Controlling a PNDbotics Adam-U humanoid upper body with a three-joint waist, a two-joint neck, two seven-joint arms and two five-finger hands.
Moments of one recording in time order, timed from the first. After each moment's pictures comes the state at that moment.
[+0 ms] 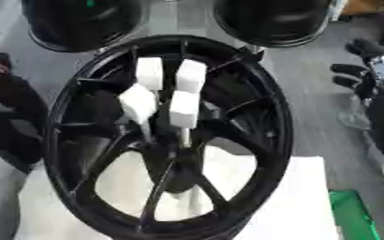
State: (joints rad) left arm -0.37 0.36 0.10 -1.80 0.26 0.08 0.30; right arm -0.30 -0.48 0.06 -1.85 -0.30 0.05 -0.13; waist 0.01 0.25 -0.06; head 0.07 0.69
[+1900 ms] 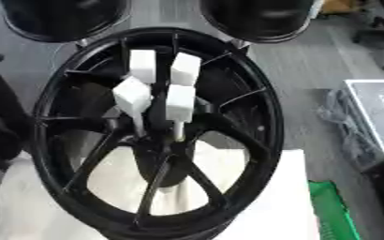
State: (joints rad) left arm -0.29 0.44 0.12 -1.80 0.24 0.08 0.34; right arm -0.84 -0.84 0.22 -1.98 -0.33 0.11 0.11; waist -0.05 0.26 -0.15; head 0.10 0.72
